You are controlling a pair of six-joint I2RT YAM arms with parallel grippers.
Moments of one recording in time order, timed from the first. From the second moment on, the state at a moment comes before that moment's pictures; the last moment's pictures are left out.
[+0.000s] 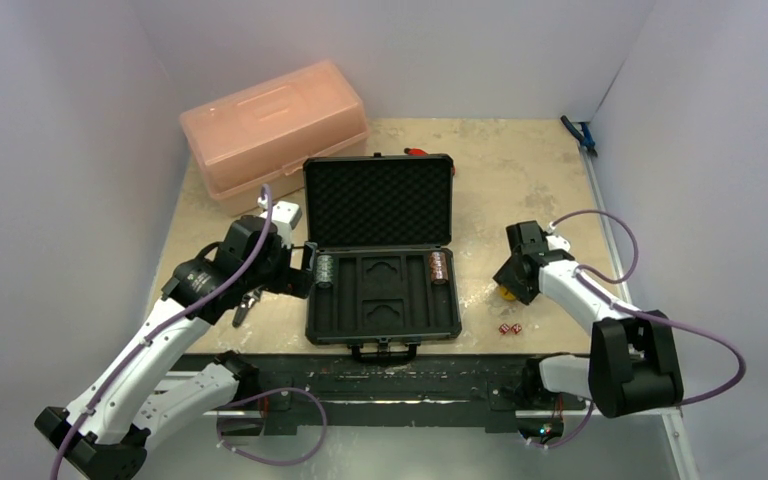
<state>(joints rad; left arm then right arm) -0.56 0.85 0.97 -0.94 -0.11 -0.26 0.16 1.25 0.61 -0.56 0.31 0.89</state>
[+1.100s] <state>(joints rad) -0.56 0.87 0.97 -0.94 -0.13 -0.26 0.30 1.39 0.70 -0.52 0.23 0.81</state>
